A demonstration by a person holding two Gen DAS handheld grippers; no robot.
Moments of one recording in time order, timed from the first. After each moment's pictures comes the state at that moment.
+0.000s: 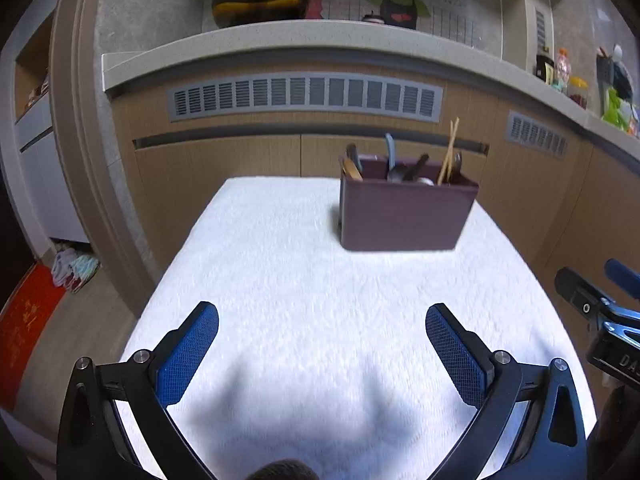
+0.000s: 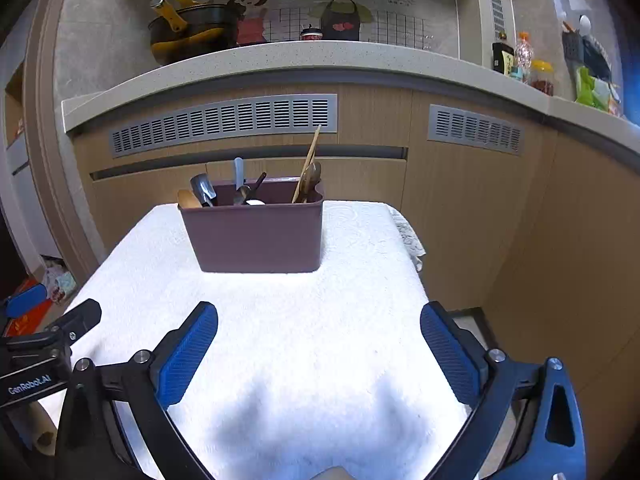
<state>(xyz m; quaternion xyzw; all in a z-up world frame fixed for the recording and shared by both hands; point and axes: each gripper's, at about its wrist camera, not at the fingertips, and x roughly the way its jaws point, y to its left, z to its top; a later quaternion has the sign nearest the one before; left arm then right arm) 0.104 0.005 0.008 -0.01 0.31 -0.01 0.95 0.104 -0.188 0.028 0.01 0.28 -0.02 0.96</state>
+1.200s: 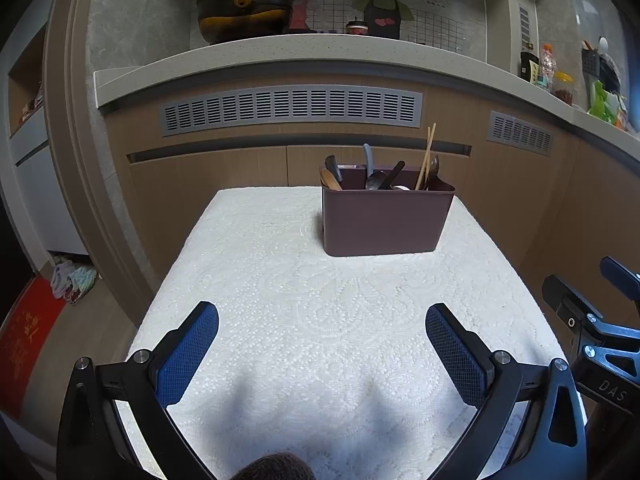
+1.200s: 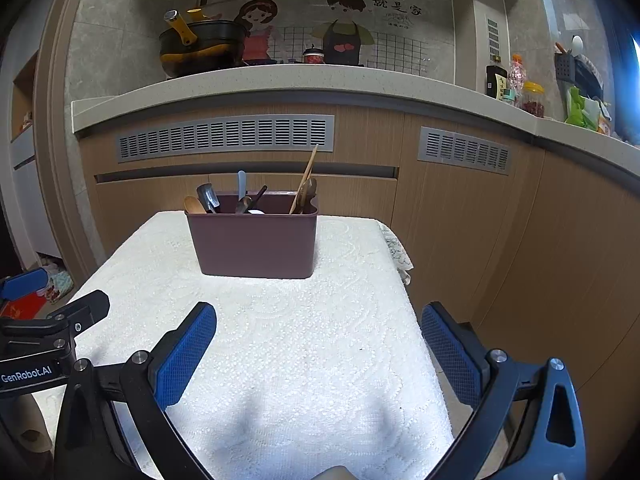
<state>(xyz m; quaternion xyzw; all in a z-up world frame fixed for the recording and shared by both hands) 0.092 -0.010 0.028 0.00 0.30 -0.03 0.95 0.078 -0.187 0.038 -0.01 0.24 -0.03 0.97</state>
